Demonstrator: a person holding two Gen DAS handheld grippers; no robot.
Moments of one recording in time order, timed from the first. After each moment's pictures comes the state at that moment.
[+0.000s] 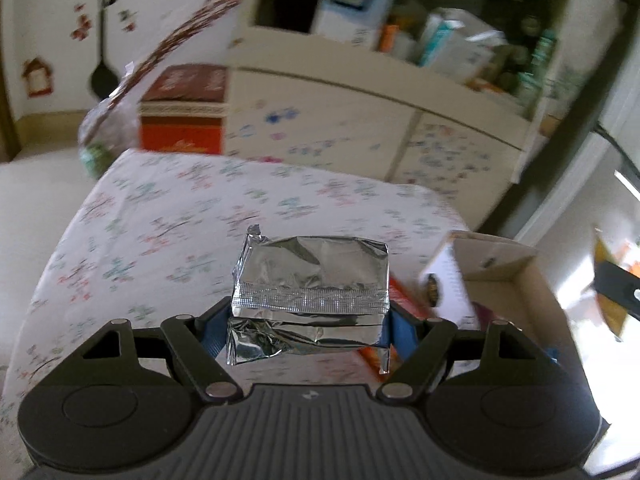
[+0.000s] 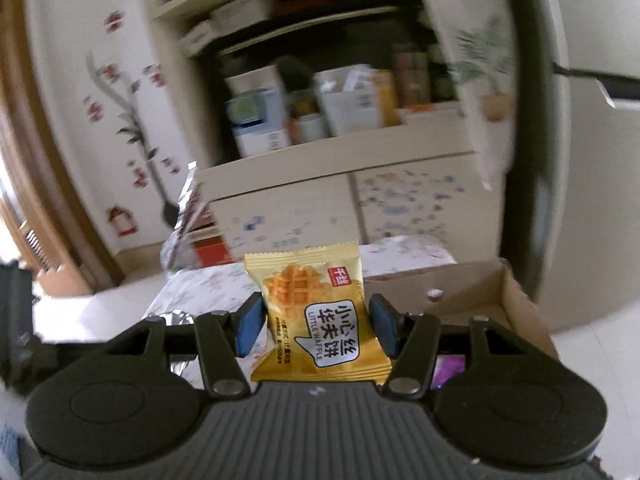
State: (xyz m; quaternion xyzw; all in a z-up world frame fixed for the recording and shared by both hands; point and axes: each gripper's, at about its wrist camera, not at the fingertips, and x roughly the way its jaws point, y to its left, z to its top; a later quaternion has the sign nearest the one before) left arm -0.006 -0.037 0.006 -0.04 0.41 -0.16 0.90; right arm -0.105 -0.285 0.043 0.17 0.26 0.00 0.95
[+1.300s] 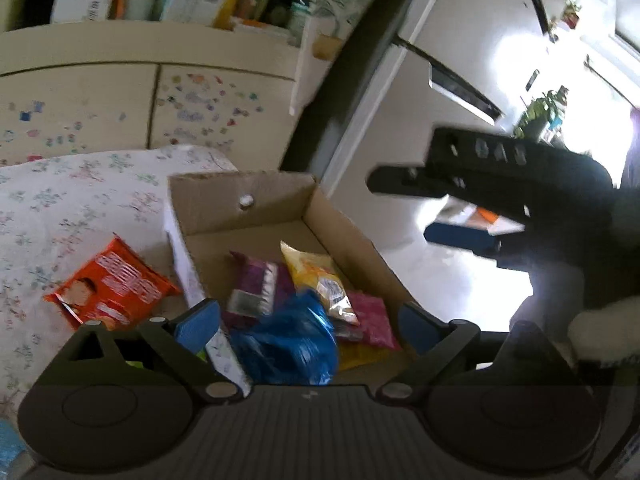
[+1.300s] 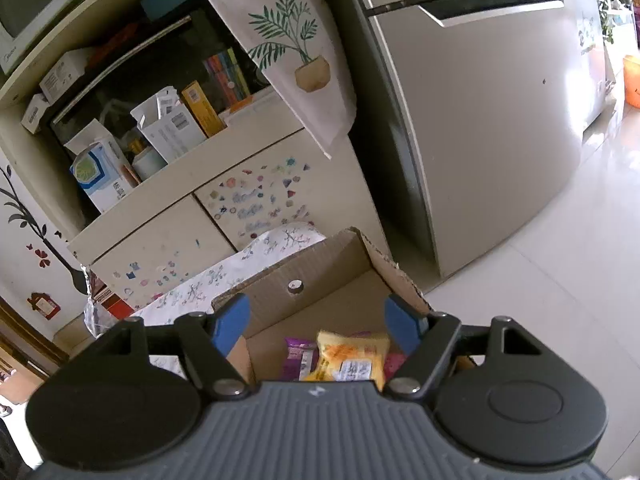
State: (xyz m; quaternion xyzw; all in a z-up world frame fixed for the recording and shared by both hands) left arm -0.061 -0.164 -0.004 -0.03 0.39 -0.40 0.83; right arm -0.121 -0.368 0.018 0.29 0.28 -0.14 0.90
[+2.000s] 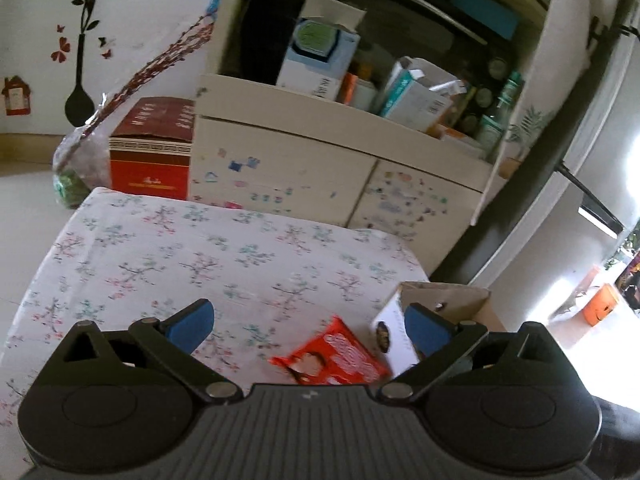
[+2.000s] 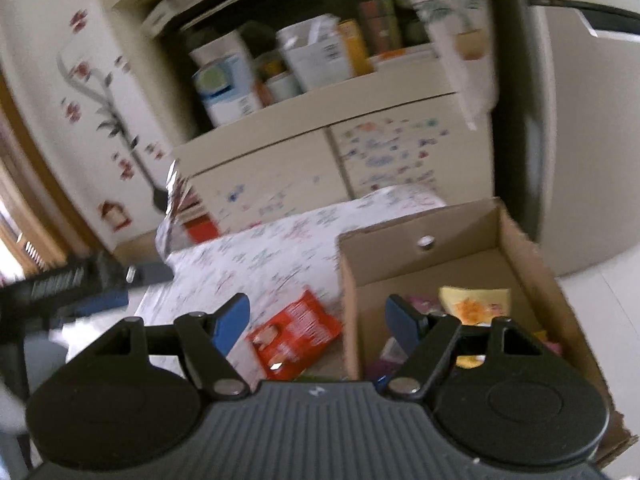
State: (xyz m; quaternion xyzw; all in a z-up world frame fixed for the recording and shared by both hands) left arm 0.001 -0.041 0.037 -0.08 0.37 -0.19 0.91; right arm -0.102 -0.278 0.014 0.20 0.32 0.03 0.93
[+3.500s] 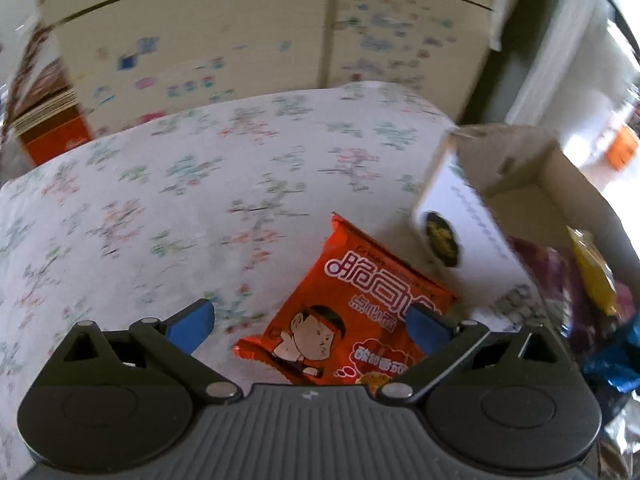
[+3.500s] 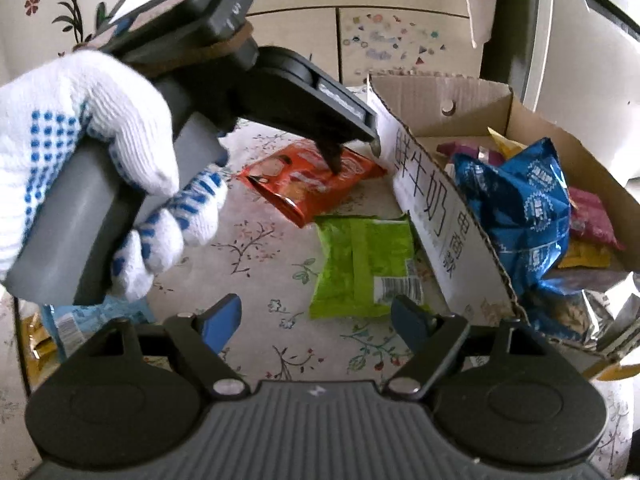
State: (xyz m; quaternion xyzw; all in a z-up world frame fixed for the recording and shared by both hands) left arm 0.074 -0.119 -0.081 0.10 0.47 -0.24 0.84; right arm -0.113 -0.148 -0.093 0.10 0.38 -0.11 0.91
